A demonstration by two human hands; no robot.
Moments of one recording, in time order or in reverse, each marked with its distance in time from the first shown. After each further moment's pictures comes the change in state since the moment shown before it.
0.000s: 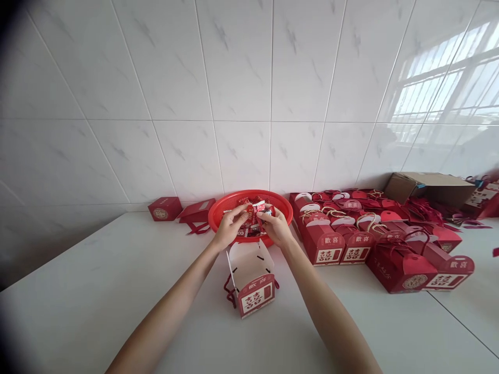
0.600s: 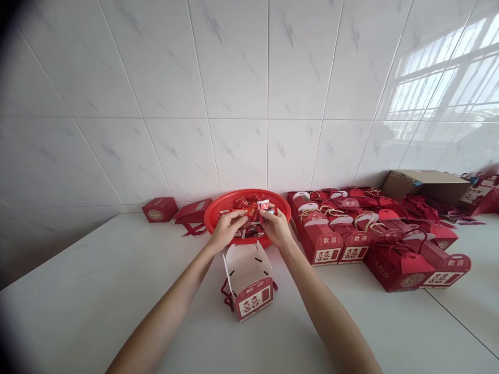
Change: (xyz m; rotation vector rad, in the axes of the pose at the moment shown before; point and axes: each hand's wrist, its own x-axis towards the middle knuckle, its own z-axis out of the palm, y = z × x) left_hand 0.002 -0.003 0.001 -0.131 -0.010 0.012; right_hand 0.005 0.003 -0.008 0.161 0.027 -0.050
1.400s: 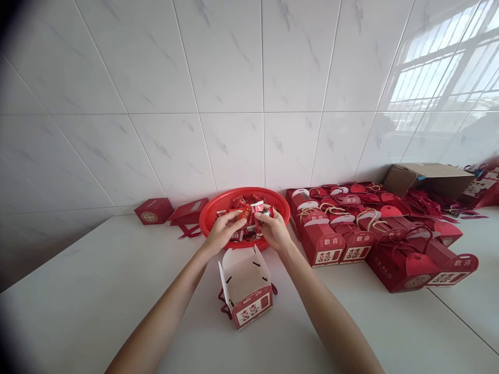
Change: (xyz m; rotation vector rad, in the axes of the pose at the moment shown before) left_hand 0.003 0.006 -0.001 -0.129 -0.061 -0.114; right_hand 0.004 0.002 -0.005 -0.090 -0.028 0.067
